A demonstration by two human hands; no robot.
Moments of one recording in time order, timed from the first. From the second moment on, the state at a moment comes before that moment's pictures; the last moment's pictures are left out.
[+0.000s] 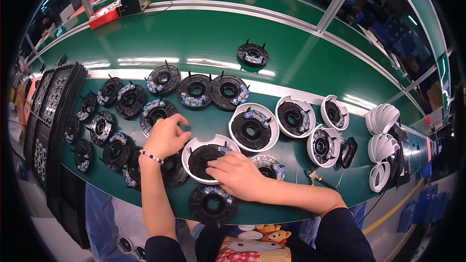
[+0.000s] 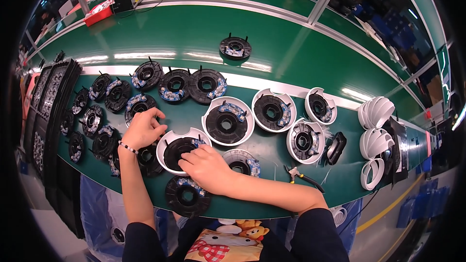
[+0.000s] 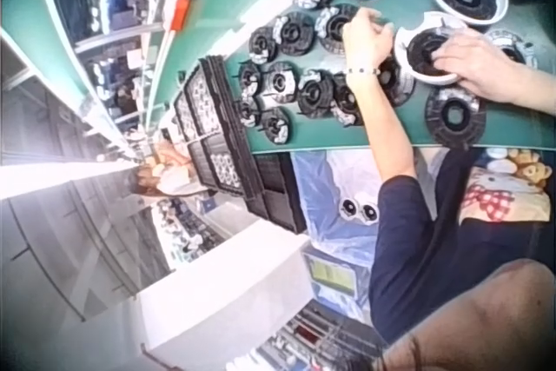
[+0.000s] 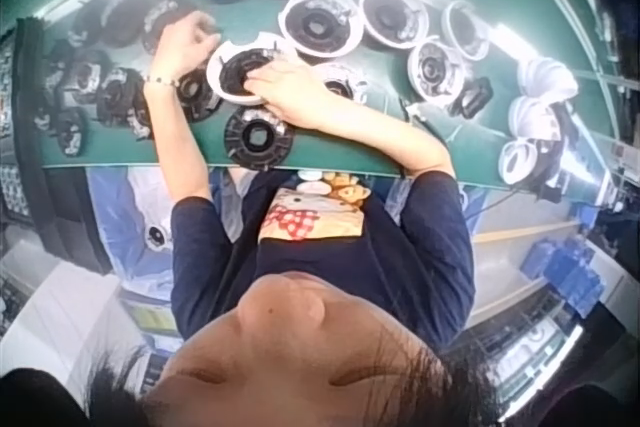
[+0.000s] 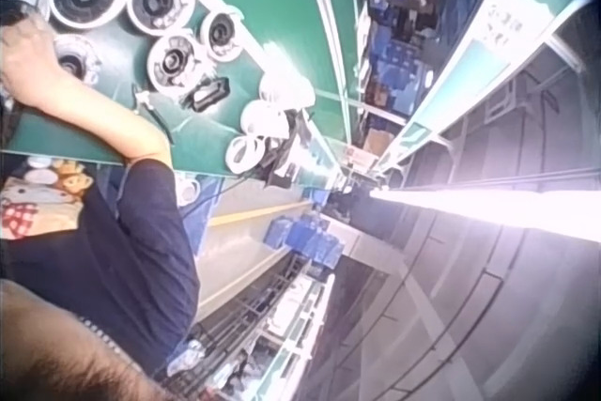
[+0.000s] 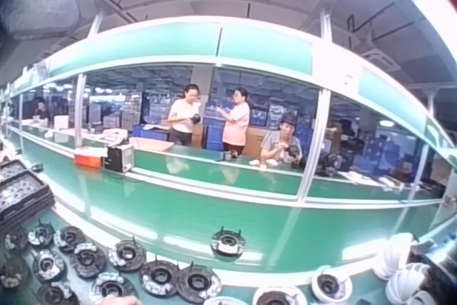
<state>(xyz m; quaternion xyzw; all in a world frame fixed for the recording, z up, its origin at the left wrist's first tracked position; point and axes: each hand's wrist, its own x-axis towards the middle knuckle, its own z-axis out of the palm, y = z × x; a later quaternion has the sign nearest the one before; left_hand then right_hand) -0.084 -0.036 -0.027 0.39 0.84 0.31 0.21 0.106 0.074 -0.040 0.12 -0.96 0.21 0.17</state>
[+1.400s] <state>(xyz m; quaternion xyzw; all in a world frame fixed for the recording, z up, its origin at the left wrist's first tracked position) -0.082 -0.036 -0.017 0.28 0.61 0.74 0.08 0.006 0.234 0.027 -0.04 -0.94 0.12 0.33</state>
